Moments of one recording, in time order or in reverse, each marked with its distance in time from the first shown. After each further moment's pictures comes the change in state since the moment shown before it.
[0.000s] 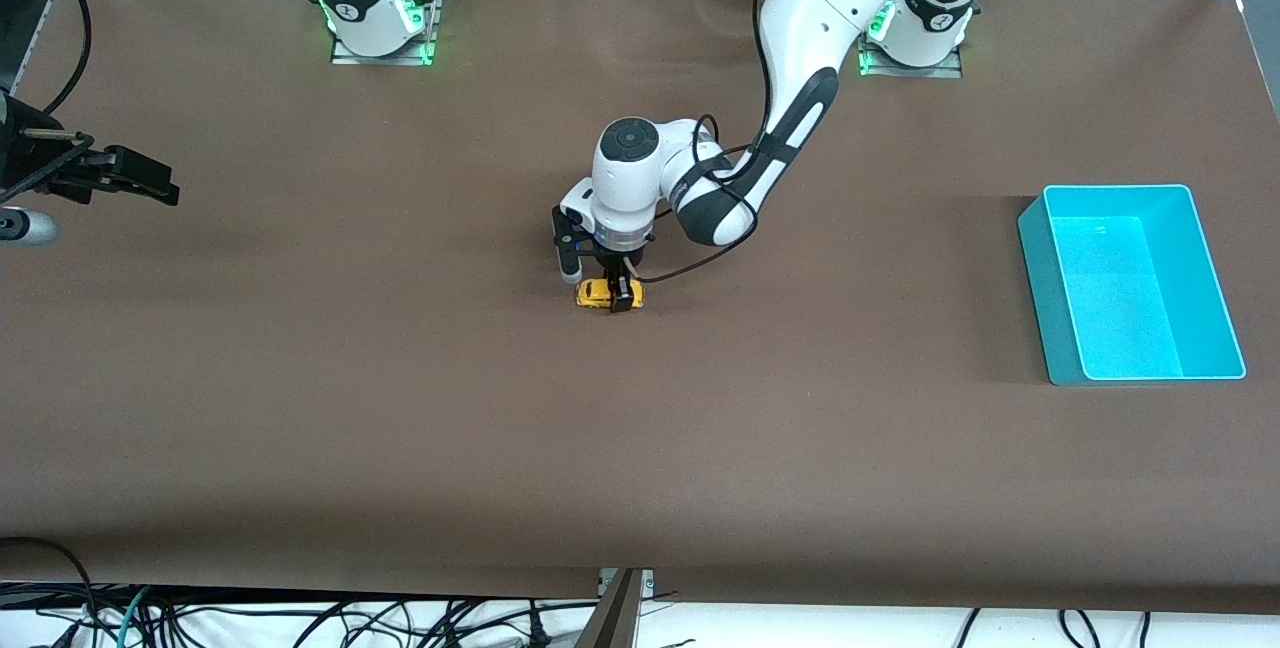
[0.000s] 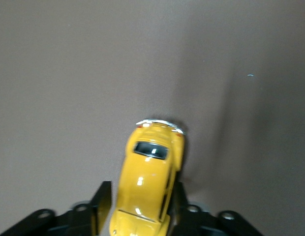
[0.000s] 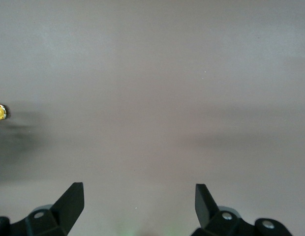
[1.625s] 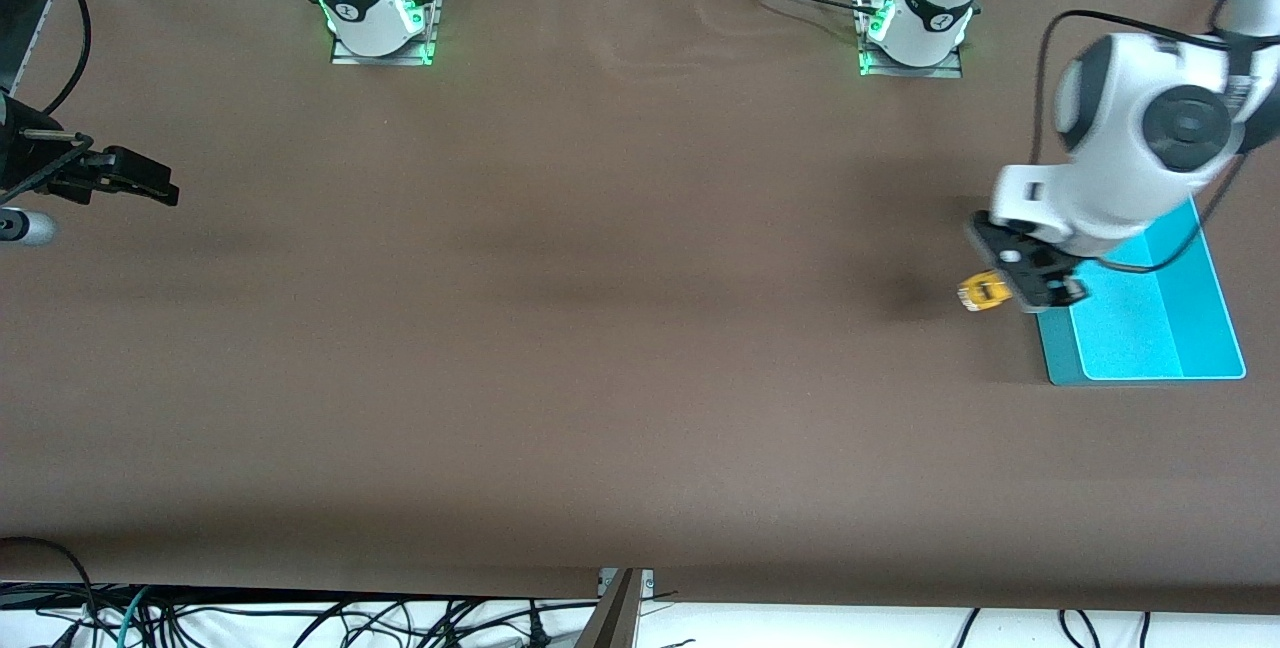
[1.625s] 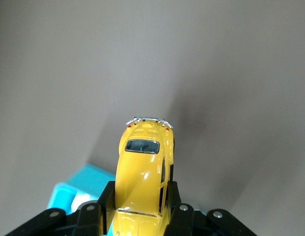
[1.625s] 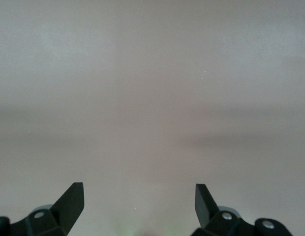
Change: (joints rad) left arm 0.484 -0.775 0.393 -0.569 -0.275 -0.439 0.811; right arm -0.001 0.001 0.000 0.000 0.000 0.000 -0.001
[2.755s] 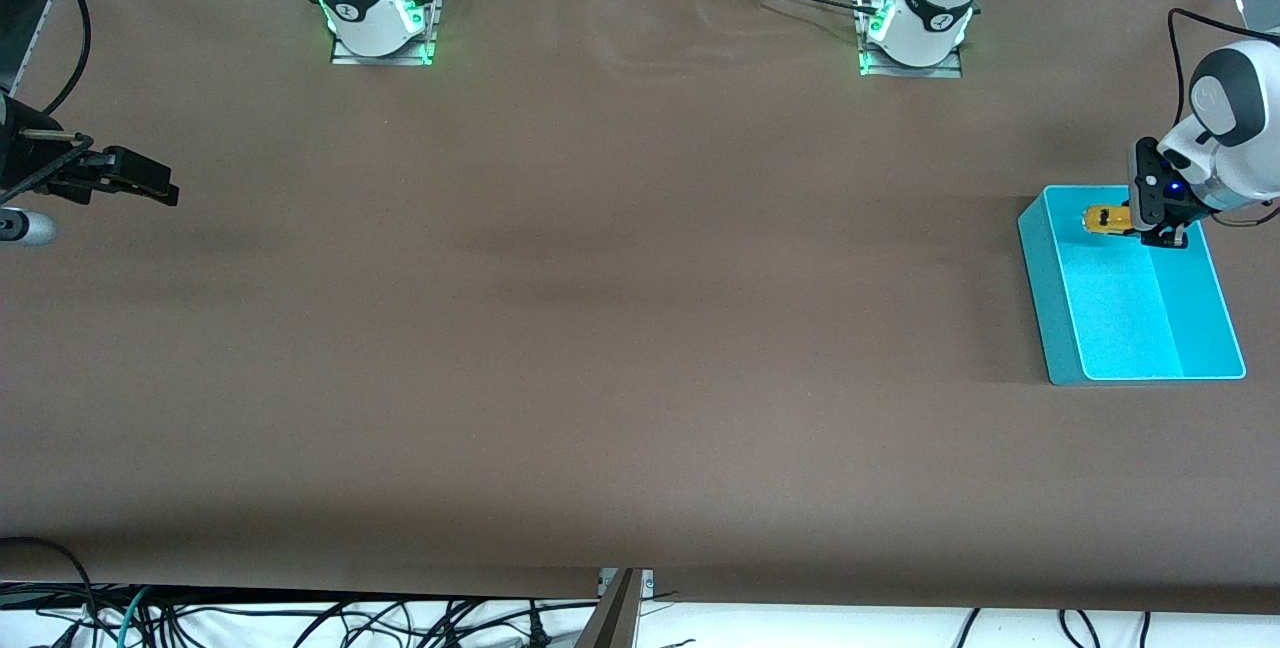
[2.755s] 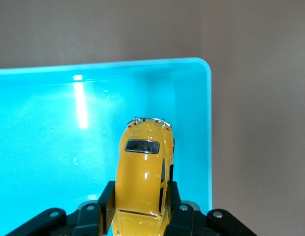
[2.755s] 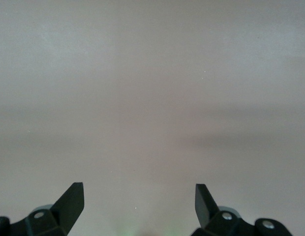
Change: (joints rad) left arm 0.292 0.002 0.152 -0.314 0.002 0.253 0.906; right arm 0.000 0.000 0.000 0.000 0.000 0.000 0.000
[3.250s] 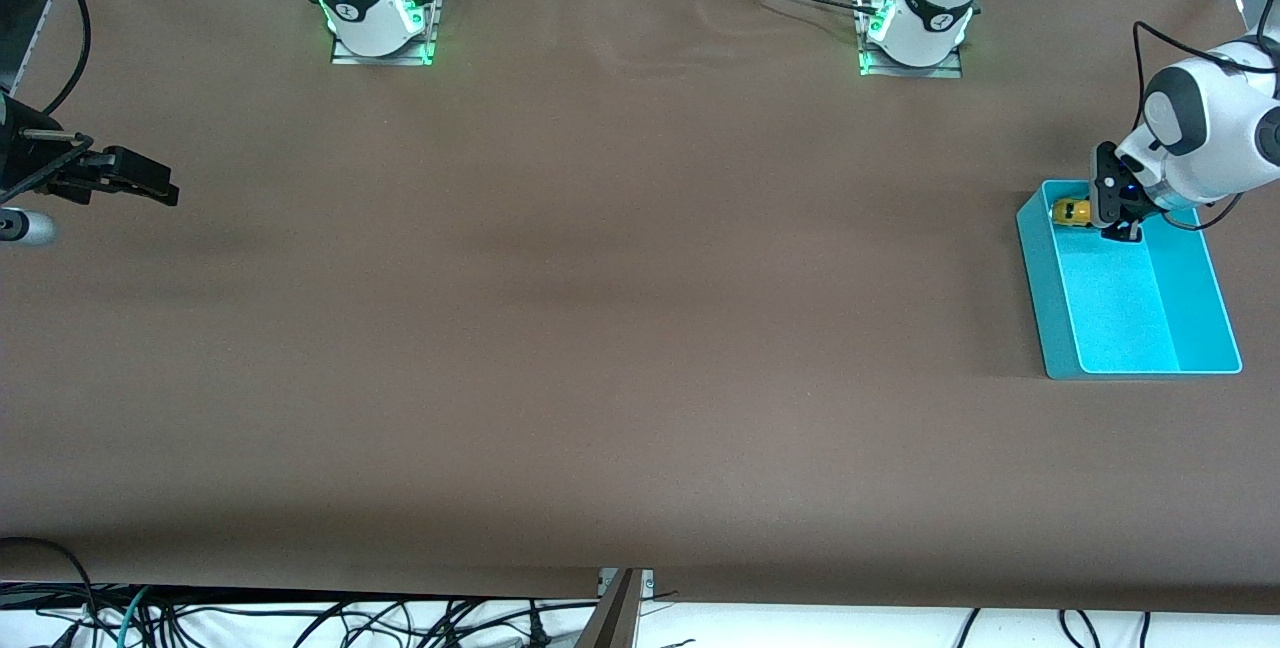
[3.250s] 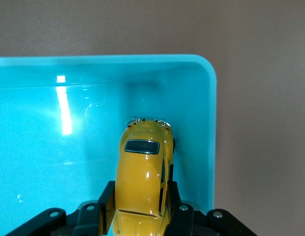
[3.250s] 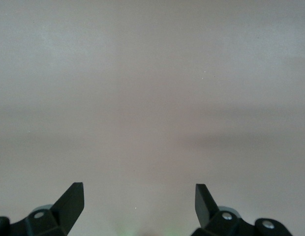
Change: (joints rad) left arm 0.012 0.101 0.000 -0.078 -0.032 0.116 -0.001; right arm 0.000 0.000 0.000 0.000 0.000 0.000 0.000
